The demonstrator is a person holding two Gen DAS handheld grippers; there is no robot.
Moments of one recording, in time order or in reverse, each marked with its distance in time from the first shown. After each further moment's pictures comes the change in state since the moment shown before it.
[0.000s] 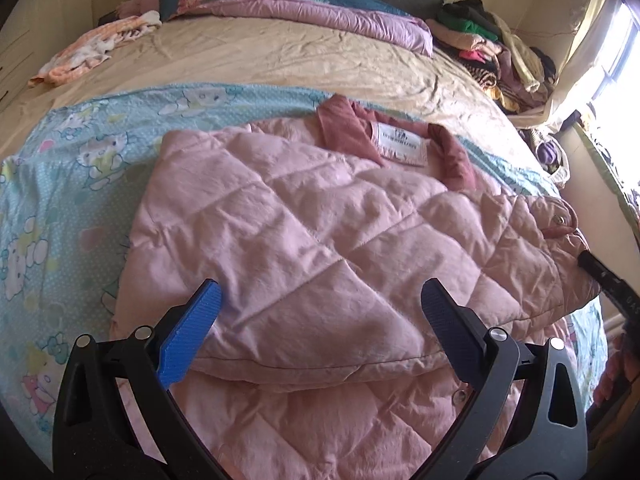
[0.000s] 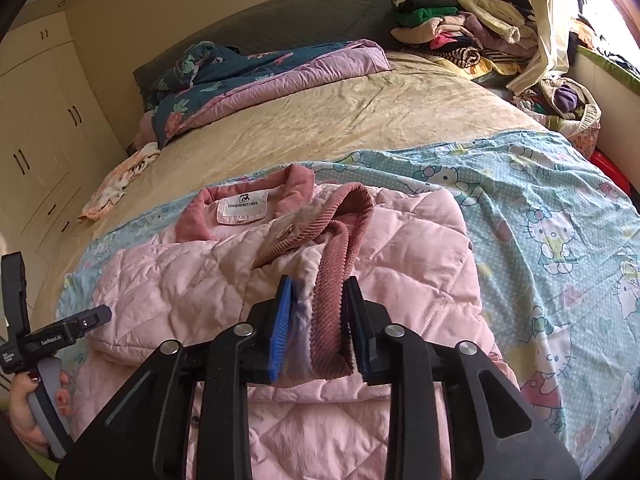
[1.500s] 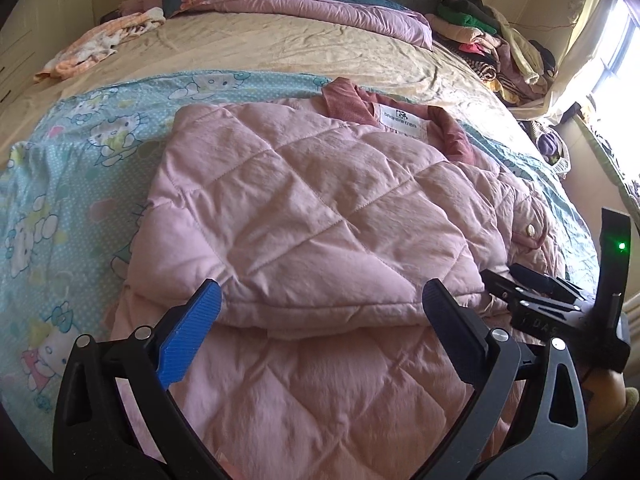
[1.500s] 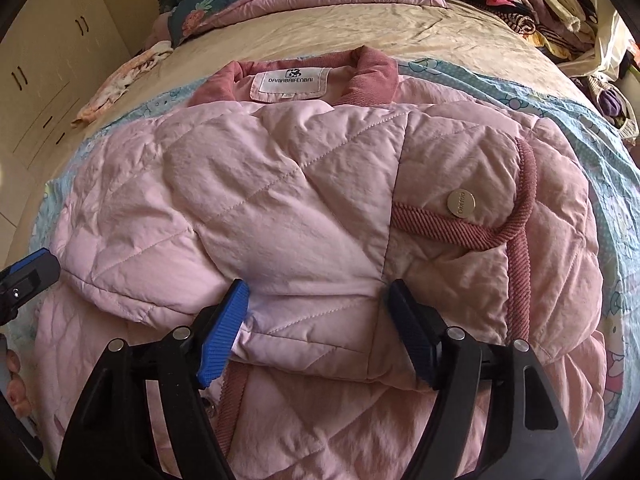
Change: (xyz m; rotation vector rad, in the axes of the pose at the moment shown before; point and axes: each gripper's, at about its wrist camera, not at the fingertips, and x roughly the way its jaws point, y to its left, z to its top) left arm -0.018 0.004 -0.029 0.009 0.002 0.009; right arm 0.085 0.073 -0.049 -0.132 0.287 0.037
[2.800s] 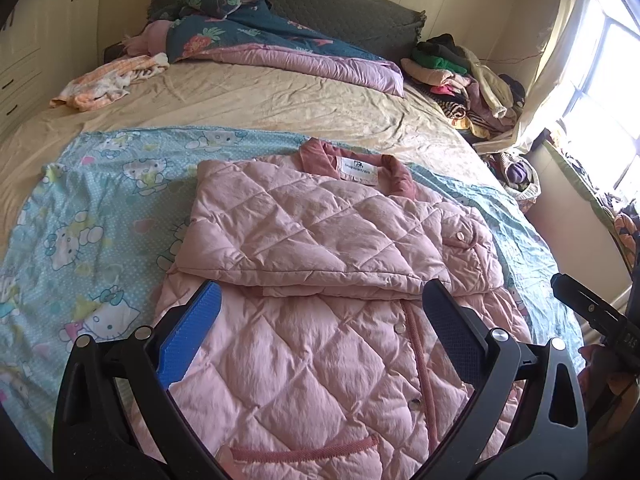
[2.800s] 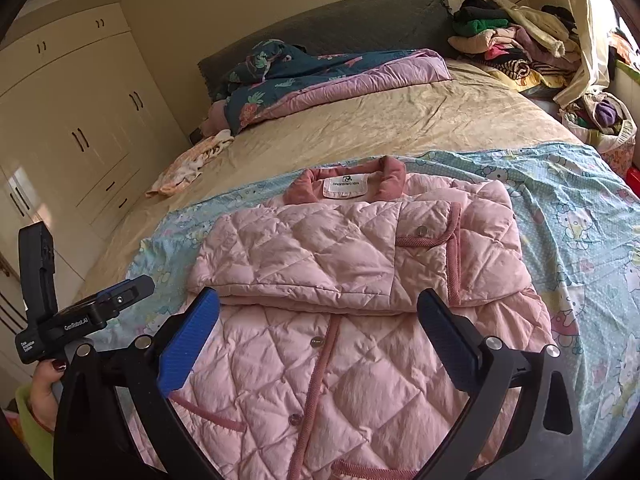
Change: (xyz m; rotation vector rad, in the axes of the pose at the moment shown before) left arm -0.121 -0.018 -0.028 0.004 -0.168 -0.059; right arm -0.194 0.013 -0.050 0.020 -0.297 0.164
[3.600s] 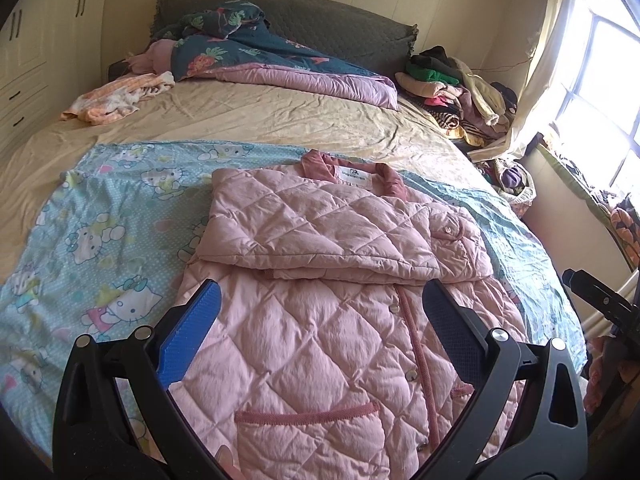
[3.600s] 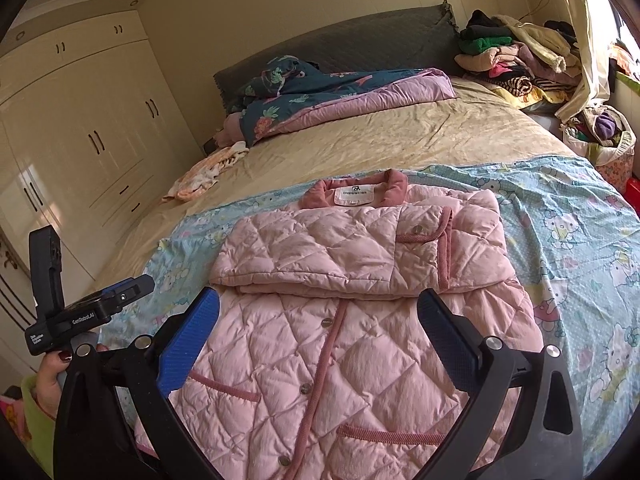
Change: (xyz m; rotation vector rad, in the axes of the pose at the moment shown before) left arm -0.047 -0.001 -0.029 0.026 -0.062 0.009; right arm -0.056 0.012 -0.029 -0.026 -0.043 0.012
